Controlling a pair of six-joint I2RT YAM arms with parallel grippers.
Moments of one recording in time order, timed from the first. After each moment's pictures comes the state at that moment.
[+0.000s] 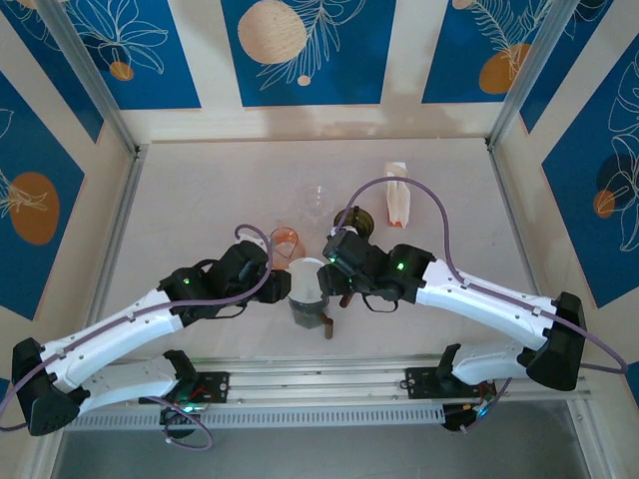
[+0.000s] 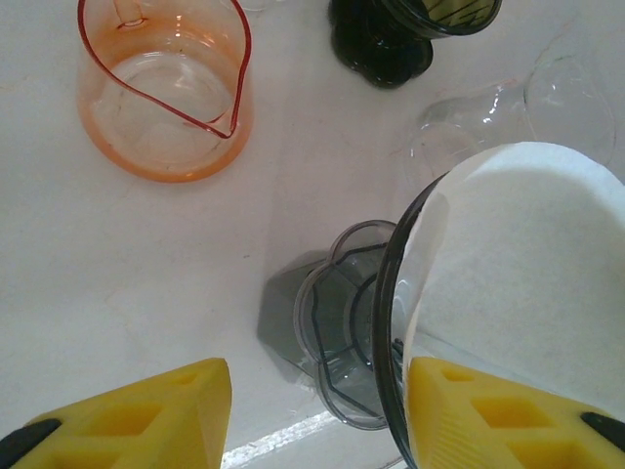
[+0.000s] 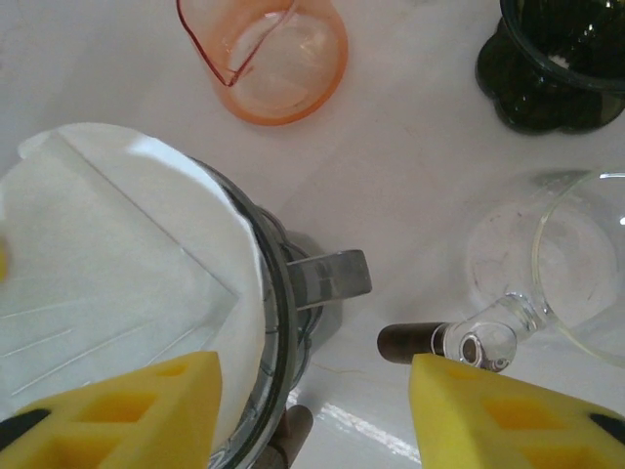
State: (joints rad) left arm -0.92 1.00 0.87 -0.70 -0.12 -0.71; right arm 1.05 1.26 1.14 -0.87 0.21 0.66
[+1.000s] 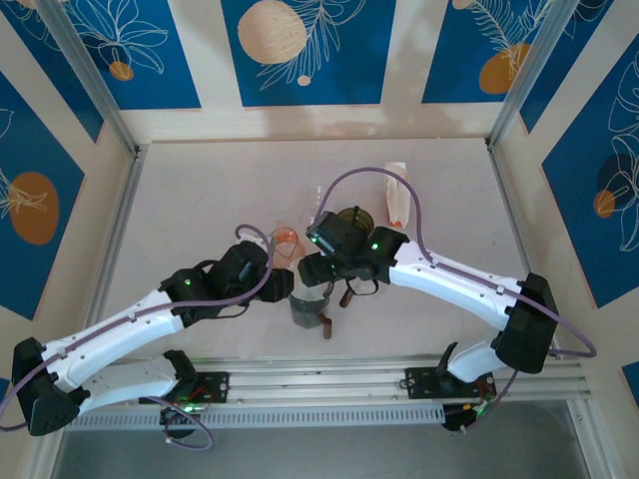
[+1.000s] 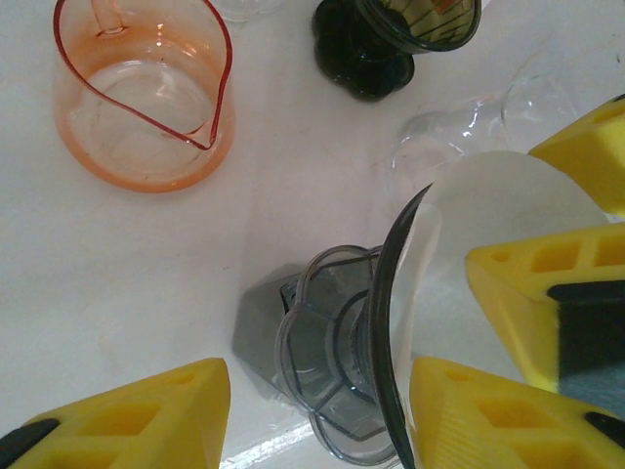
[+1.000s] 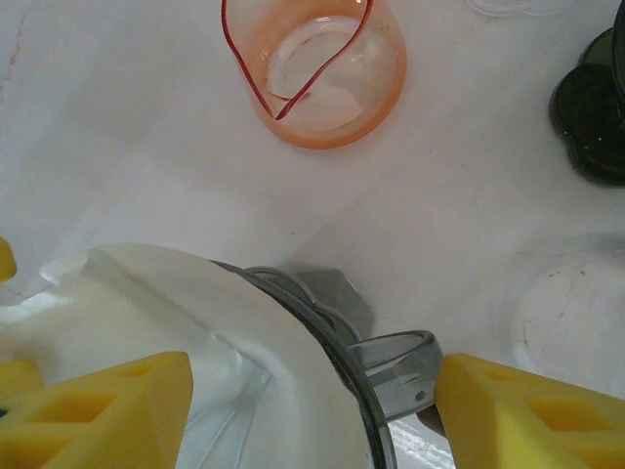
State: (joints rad) left arm -0.92 1.00 0.85 -0.65 -0.11 -0.73; right arm 0.98 1.45 1.25 -0.83 0.10 0.56
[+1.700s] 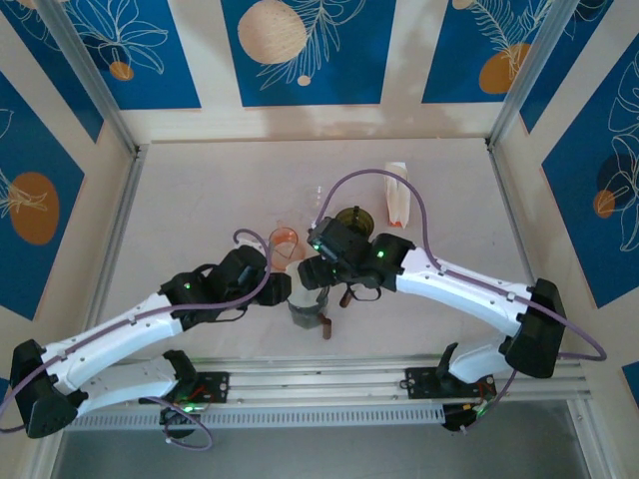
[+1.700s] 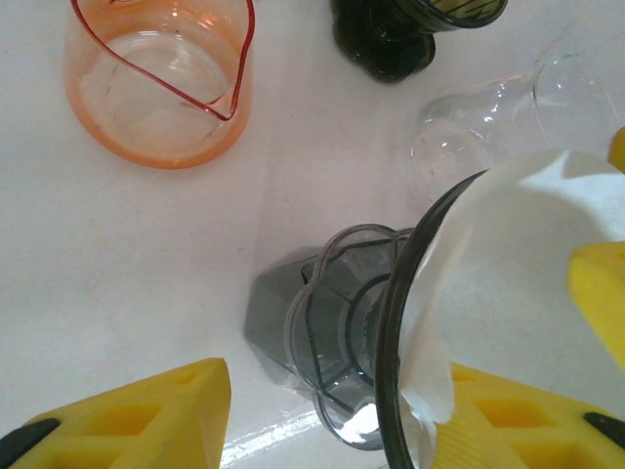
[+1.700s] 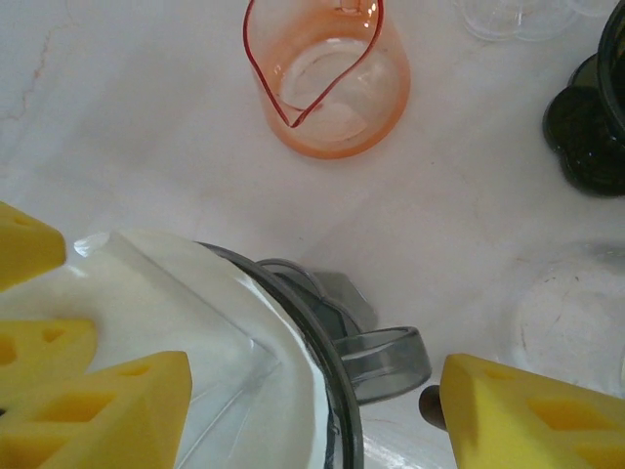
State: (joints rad) left arm -0.92 0.98 0.81 -0.65 -0.10 -0.75; right arm 1.02 1.38 1.23 -0.81 0.15 0.58
